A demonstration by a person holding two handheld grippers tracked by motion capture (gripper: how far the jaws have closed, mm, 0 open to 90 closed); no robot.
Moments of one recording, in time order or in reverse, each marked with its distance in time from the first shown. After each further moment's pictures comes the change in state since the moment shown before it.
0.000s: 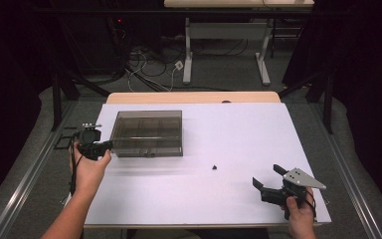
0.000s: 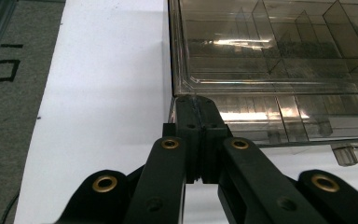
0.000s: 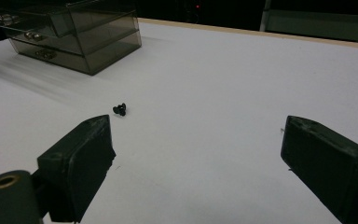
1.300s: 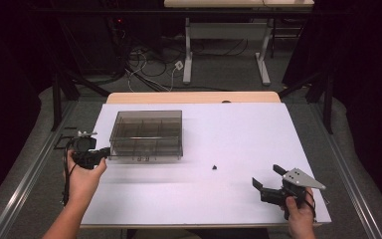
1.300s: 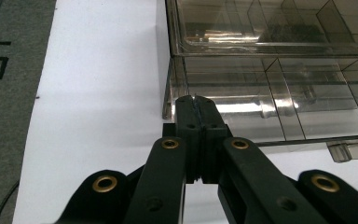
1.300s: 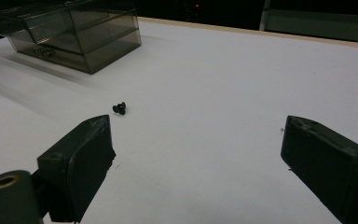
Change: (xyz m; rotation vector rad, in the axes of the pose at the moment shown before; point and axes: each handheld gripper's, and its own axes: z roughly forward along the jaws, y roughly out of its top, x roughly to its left) left arm 0.005 -0.020 -0.017 0.005 -0.038 0.016; right arm 0.001 -0.001 0.001 0.000 -0.005 0.001
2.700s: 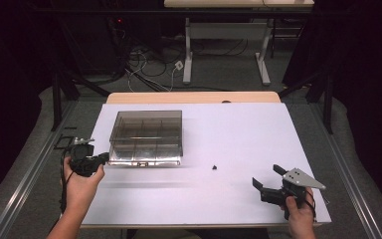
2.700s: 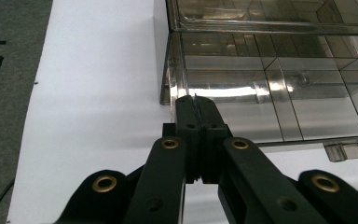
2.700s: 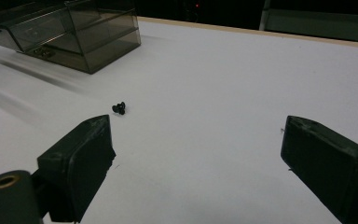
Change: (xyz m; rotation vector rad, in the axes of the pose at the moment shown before) left arm 0.002 -0.016 -0.007 -0.019 -0.020 -0.005; right arm 0.000 0.000 0.000 0.004 0.000 -0.004
